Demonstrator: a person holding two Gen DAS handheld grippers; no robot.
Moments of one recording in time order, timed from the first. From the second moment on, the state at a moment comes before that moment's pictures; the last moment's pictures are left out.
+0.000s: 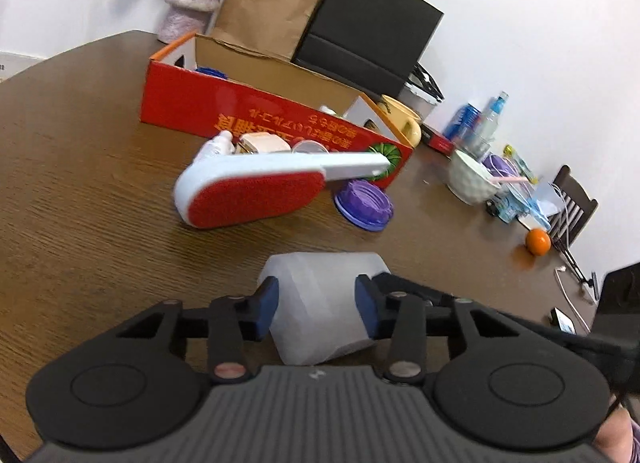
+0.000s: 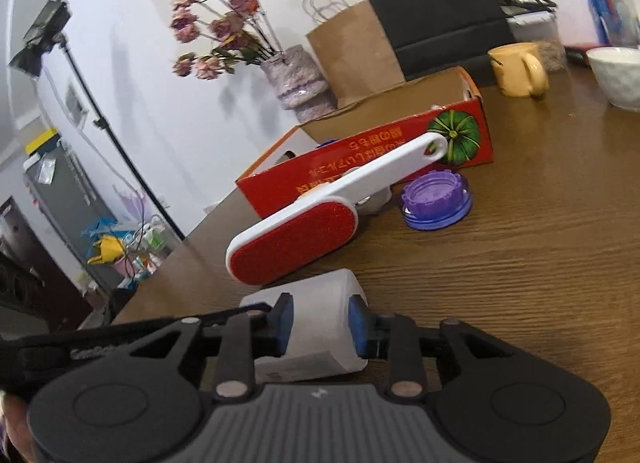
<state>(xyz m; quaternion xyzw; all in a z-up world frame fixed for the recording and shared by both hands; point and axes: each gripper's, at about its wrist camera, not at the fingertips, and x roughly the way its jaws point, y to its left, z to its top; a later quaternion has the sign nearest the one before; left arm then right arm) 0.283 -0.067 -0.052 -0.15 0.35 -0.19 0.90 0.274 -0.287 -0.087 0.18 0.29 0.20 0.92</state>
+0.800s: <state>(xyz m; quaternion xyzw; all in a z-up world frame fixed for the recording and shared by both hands) 0.499 -0.060 0.076 -0.15 0.25 -0.22 0.93 0.494 -0.291 0.061 0.17 0.20 0.20 0.94</state>
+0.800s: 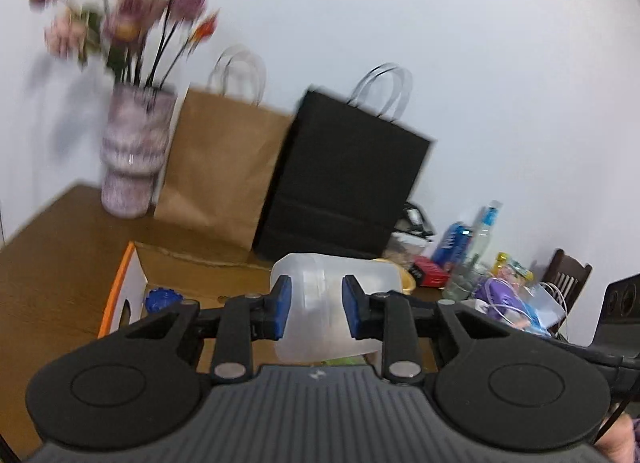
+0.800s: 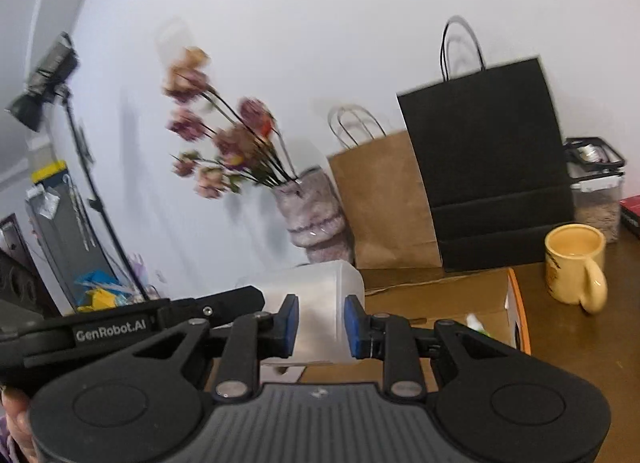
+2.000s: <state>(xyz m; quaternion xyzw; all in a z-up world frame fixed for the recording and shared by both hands) 0.443 -0.009 0.033 -0.07 0.25 -0.12 0.96 0.467 -0.272 0.041 0.02 0.22 0.16 0.96</state>
